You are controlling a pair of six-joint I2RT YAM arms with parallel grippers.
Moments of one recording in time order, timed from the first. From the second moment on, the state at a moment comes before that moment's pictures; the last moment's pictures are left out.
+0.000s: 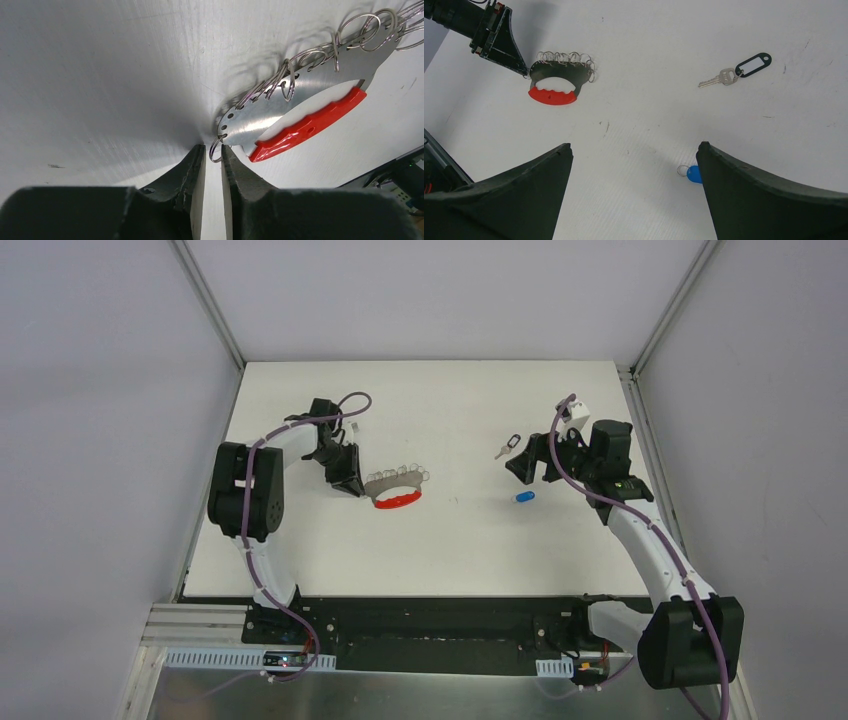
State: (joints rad) left arm -0.14 1.89 1.22 -0.67 0.39 -0.22; right arm 0.12 1.11 0.79 -0.18 -0.56 0.09
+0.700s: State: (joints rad) left arm -0.12 1.91 1.25 -0.68 0.44 -0.23; right arm 0.12 1.12 0.79 -0.18 -0.57 0.09
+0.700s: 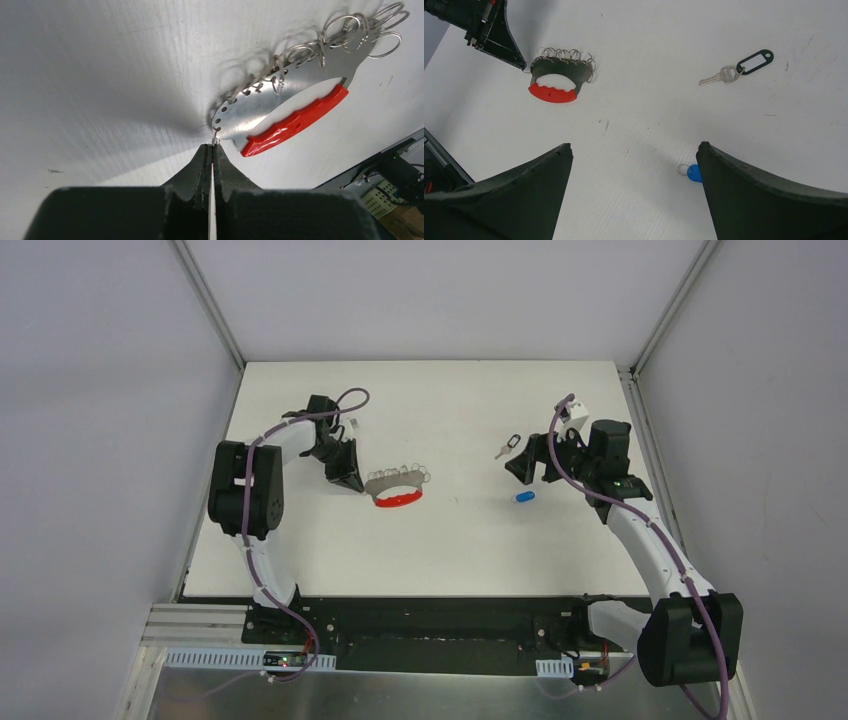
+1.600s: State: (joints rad) left arm -0.53 1.58 1.80 -1.17 0.68 0.36; right arm 0.30 1.18 0.98 -0.04 -1.02 0.24
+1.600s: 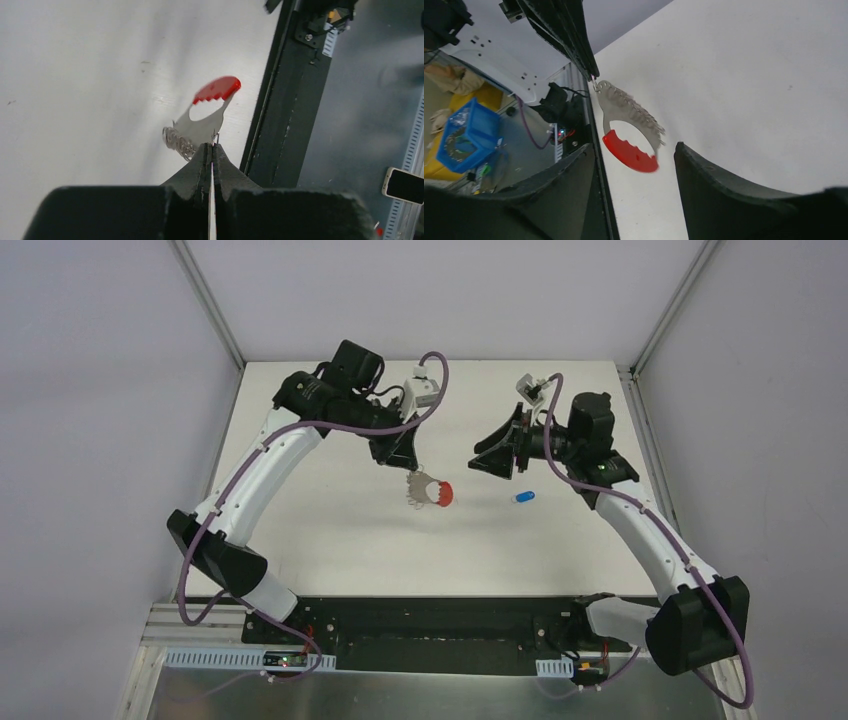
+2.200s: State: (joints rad) left arm -0.67 1.56 1.77 -0.97 0.76 0.12; right arm 0.39 1.22 0.98 0.17 -1.21 0.45
